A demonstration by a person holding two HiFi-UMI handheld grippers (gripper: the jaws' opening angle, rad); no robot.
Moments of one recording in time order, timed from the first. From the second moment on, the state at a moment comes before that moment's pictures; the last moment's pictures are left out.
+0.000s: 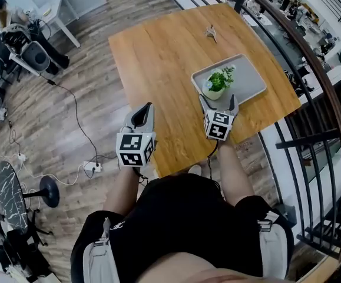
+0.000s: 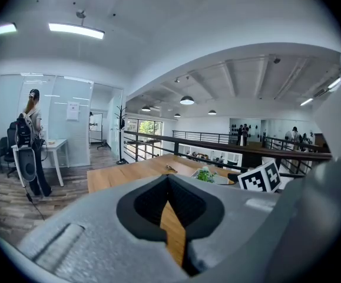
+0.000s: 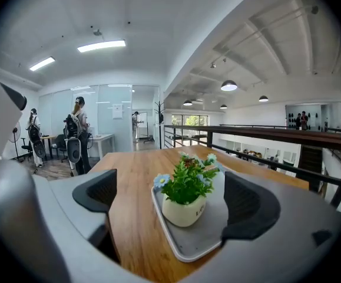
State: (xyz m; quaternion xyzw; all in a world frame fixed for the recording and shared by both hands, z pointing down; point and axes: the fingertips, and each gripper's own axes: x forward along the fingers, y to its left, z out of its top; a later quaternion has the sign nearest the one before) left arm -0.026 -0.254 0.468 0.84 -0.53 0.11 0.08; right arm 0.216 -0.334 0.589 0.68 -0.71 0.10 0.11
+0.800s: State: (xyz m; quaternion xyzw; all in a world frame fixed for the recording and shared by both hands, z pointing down) left arm -0.090 -0.243 0.509 0.77 -0.60 0.16 0.12; right arm 0.230 -0.428 0.710 0.73 -0.63 0.18 0.17
